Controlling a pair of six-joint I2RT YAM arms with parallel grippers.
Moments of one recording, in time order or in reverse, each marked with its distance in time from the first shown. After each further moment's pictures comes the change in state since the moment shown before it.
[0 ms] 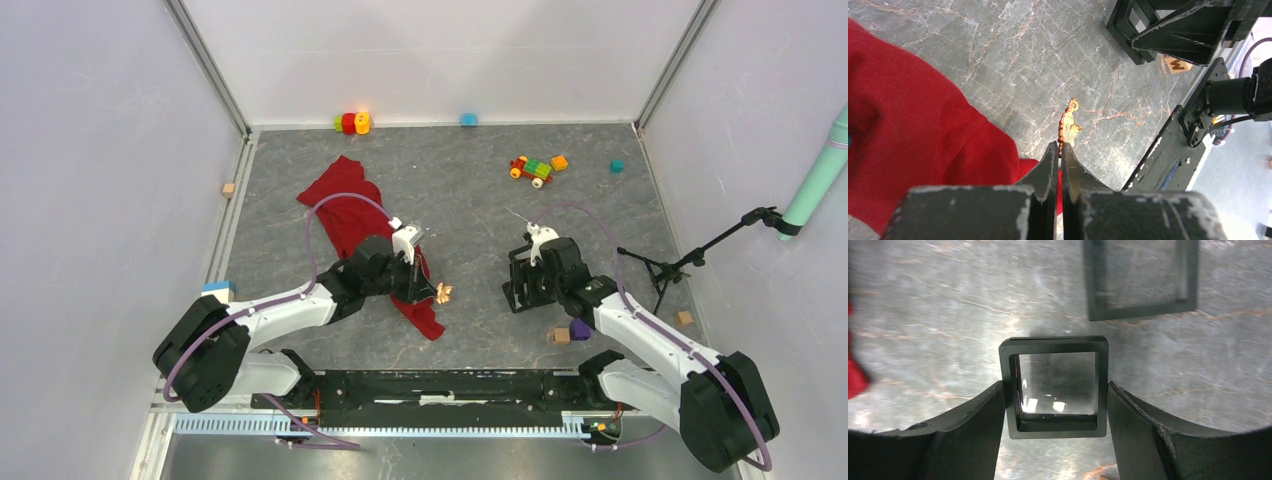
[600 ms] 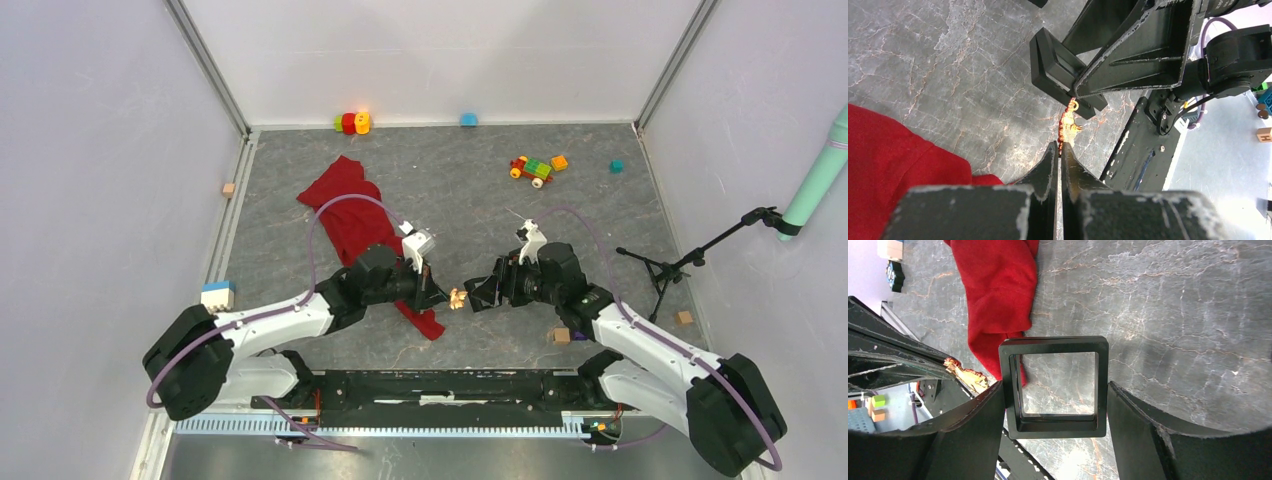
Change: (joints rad) left arm -0.116 -0.078 -0.008 0.061 -0.003 0.025; right arm 0.077 -0.064 -0.075 0.325 -0.320 0.352
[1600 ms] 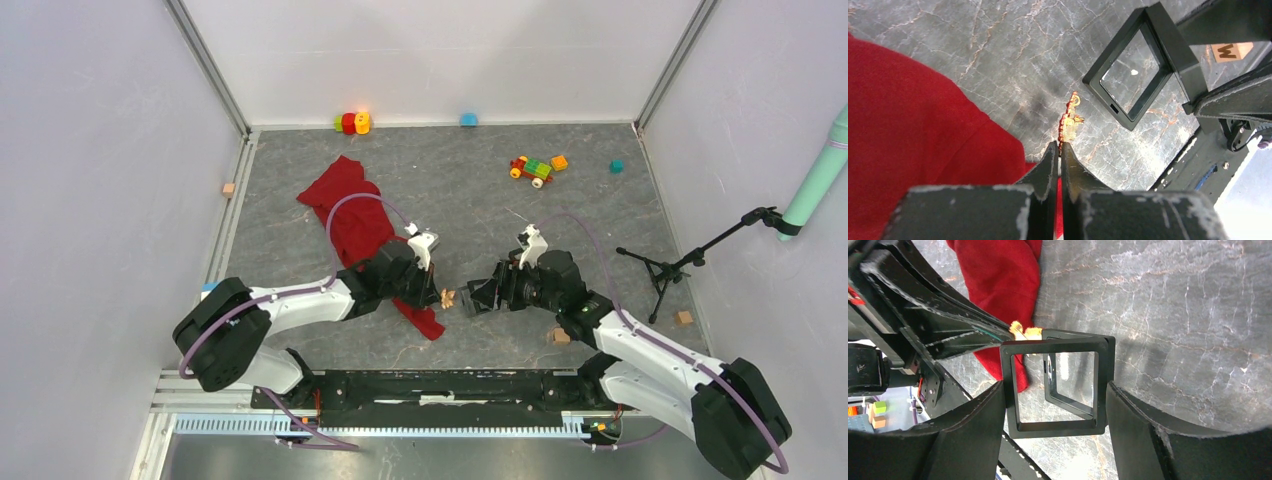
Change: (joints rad) left arm 0.022 0.205 0.077 -0.121 -0.120 0.000; right arm 0.054 -0.035 -0.047 0.068 0.046 0.047
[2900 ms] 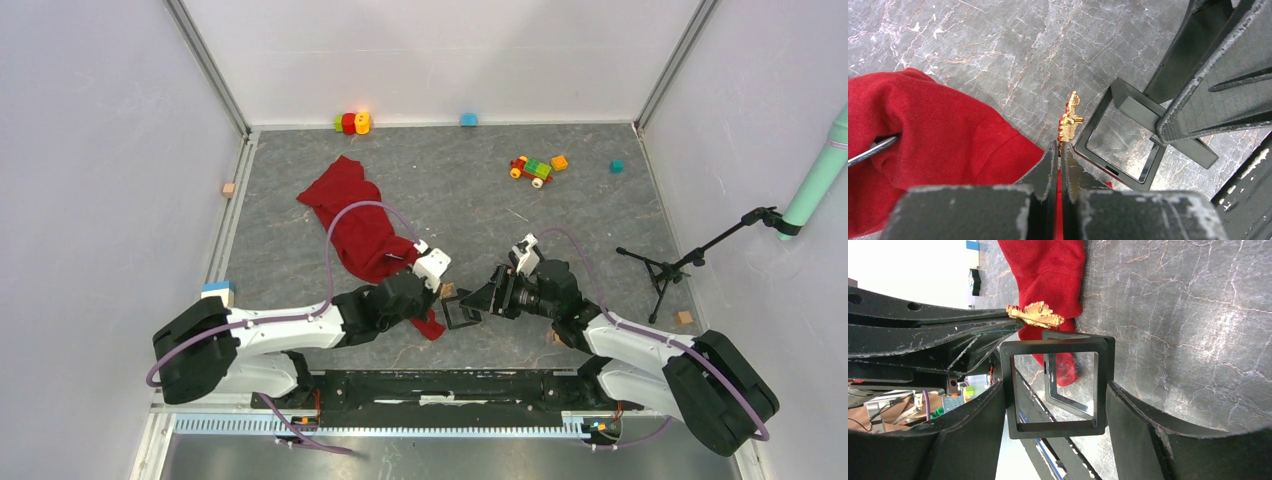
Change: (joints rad) left arm -0.254 -0.154 -0.062 0.061 -0.495 0.232; right arm -0.002 0.145 -0.147 0.383 -0.185 0.322
